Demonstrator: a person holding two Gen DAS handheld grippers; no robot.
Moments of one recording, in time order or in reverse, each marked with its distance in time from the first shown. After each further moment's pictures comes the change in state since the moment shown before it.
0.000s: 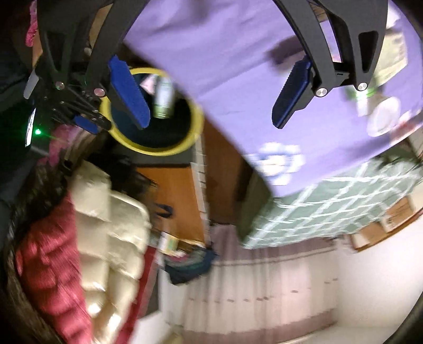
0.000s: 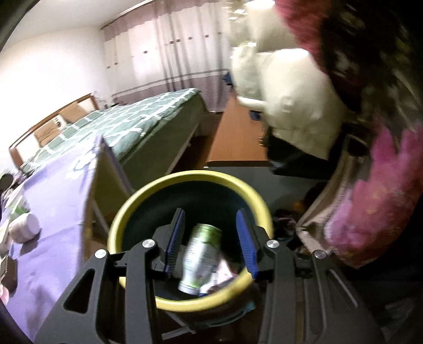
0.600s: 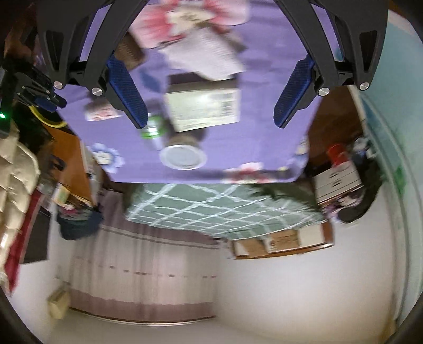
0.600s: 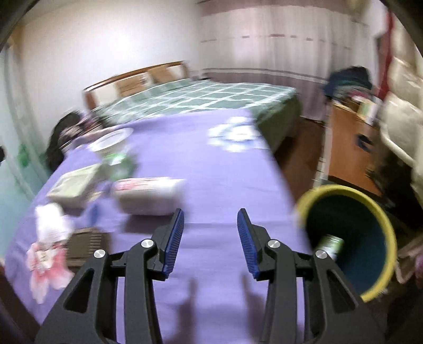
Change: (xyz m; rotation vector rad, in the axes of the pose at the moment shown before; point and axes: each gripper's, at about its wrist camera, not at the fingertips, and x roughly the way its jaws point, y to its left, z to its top) left arm -0.173 0.225 -0.113 -0.345 -0.107 0.503; right arm -0.023 0.224 -0.025 -0.350 0.080 0.382
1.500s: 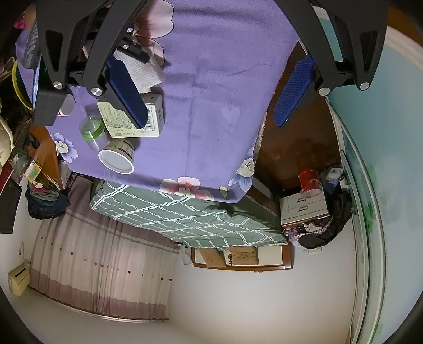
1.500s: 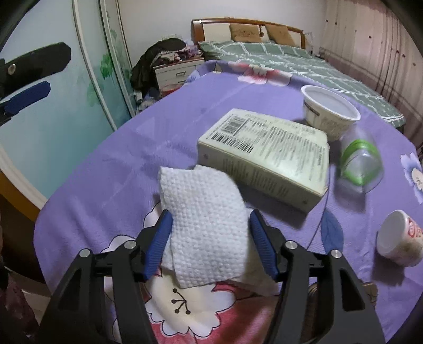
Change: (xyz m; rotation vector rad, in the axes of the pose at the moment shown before) left arm 0.003 0.097 -0.029 -0.152 0.035 0.120; right arm 0.083 0.247 -0.011 -0.398 0.257 0.360
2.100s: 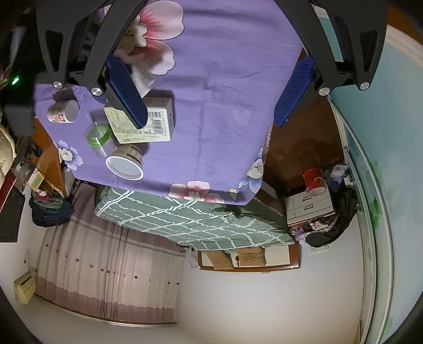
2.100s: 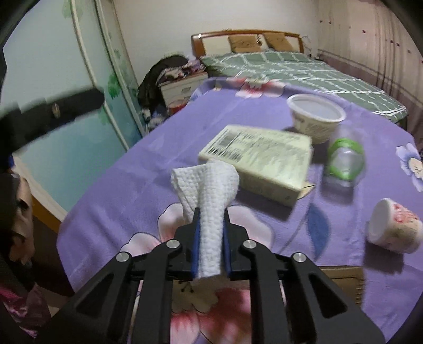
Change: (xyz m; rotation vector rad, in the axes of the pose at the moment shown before) left arm 0.006 -0.027 -0.004 0.038 0.014 -0.019; right arm -0.046 -0.019 -0.010 0.069 -0.094 0.069
